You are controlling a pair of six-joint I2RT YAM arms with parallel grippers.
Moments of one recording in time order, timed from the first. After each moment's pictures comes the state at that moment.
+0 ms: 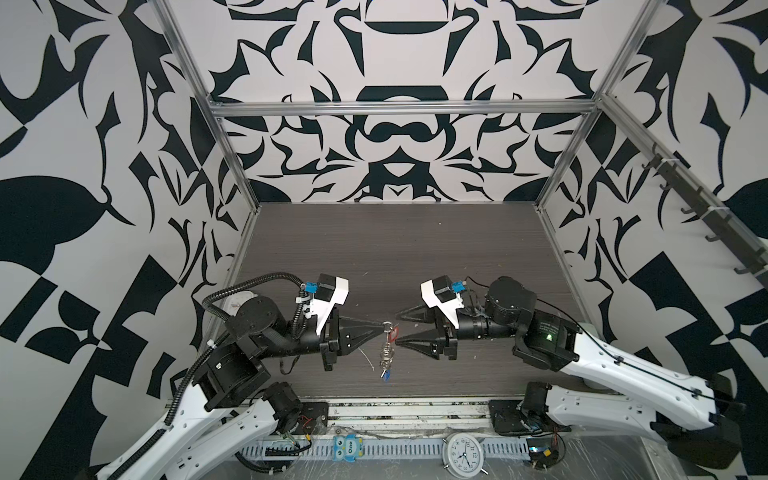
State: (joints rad) left arm -0.86 0.55 0.86 -0.28 0.65 -0.38; right arm 1.06 0.96 0.95 -0.08 -0.55 0.16
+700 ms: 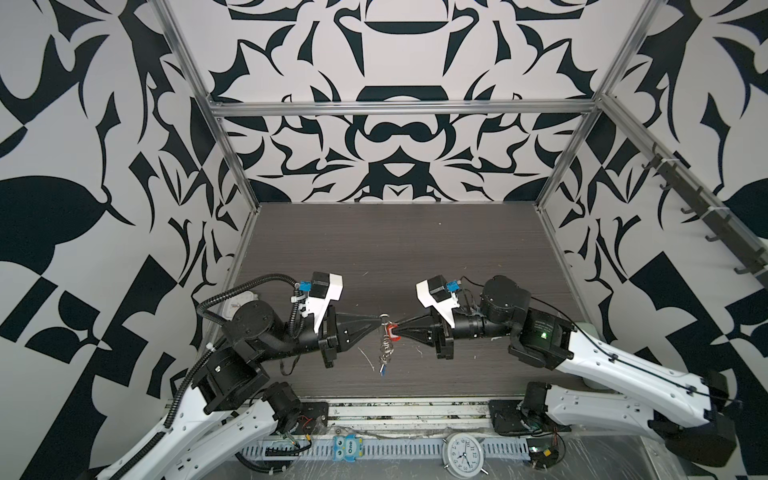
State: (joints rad) left arm -0.86 0.52 0.82 -0.24 0.55 -0.42; right arm 1.06 0.98 0.95 -0.08 -0.56 0.16
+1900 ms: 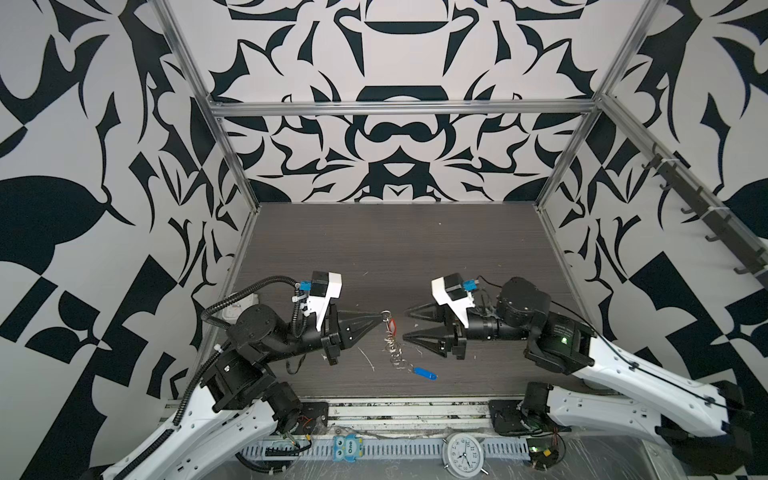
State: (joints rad) left arm -0.86 0.51 0.75 -0.12 0.54 -0.46; right arm 1.06 0.88 0.96 -0.12 -0.47 0.18
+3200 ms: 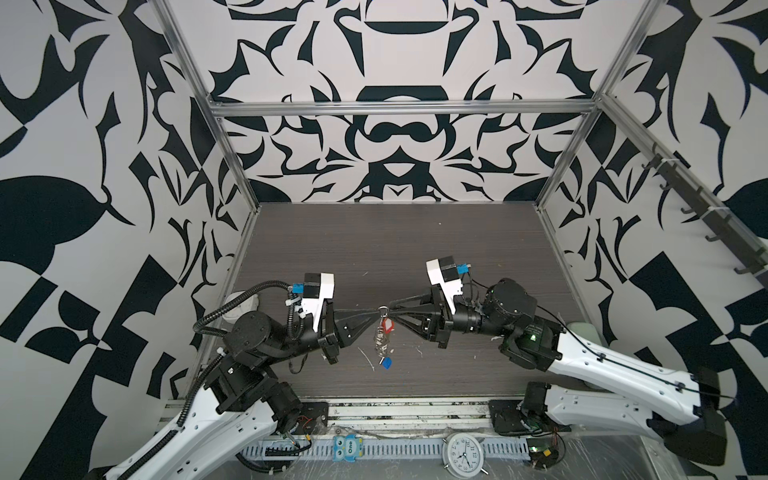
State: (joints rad) left arm -0.86 0.49 0.70 0.00 0.51 -0.48; right arm 1.06 0.99 0.87 0.26 -0.46 0.45
